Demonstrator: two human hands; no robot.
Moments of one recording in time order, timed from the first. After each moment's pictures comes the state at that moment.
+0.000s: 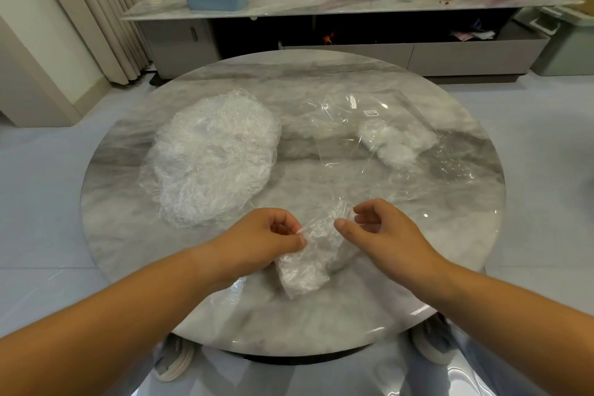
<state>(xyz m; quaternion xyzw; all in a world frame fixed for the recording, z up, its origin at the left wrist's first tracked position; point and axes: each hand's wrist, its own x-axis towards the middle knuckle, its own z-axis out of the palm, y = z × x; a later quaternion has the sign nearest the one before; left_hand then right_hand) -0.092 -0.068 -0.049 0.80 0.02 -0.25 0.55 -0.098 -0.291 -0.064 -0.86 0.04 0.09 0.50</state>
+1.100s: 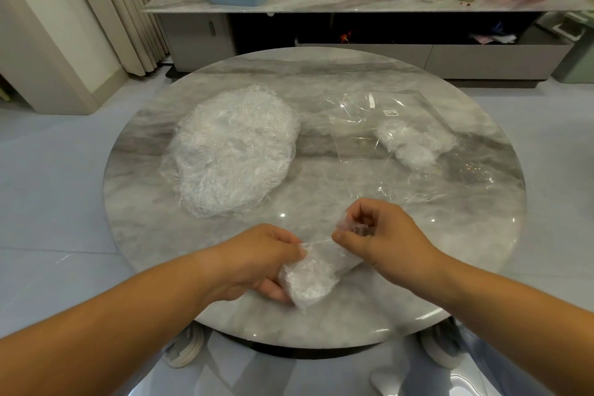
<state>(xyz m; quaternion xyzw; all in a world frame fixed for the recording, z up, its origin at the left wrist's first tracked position) -0.115 -0.054 -0.049 0.71 0.13 -0.36 0.59 -0.099 -0.264 -0.055 -0.83 -0.07 0.11 0.55</state>
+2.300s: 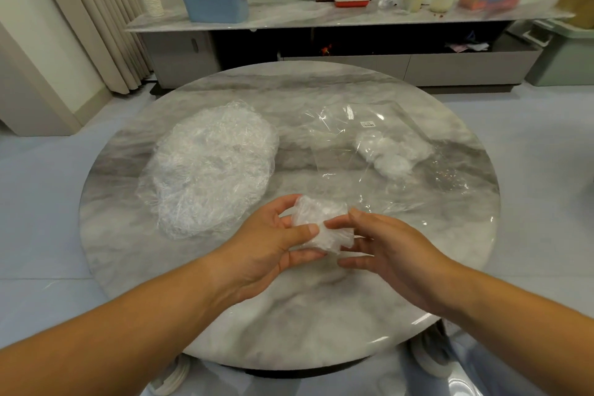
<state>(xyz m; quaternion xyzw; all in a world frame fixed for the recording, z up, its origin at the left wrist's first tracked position) -0.095 -0.094 -0.037 0.56 0.06 -0.22 0.80 -0.102 -0.294 -0.037 -0.66 0.02 0.23 0.72</state>
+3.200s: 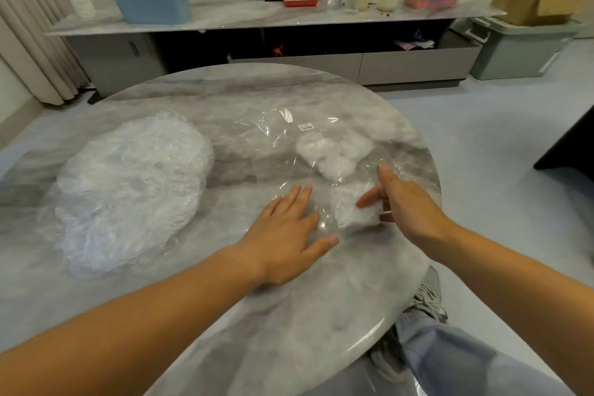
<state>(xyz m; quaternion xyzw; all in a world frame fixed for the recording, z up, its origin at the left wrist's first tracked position) -0.020 -0.191 -0.077 0.95 -0.27 -0.14 0.07 -0.023 -0.419 -0.060 -0.85 0.10 0.05 0.51</state>
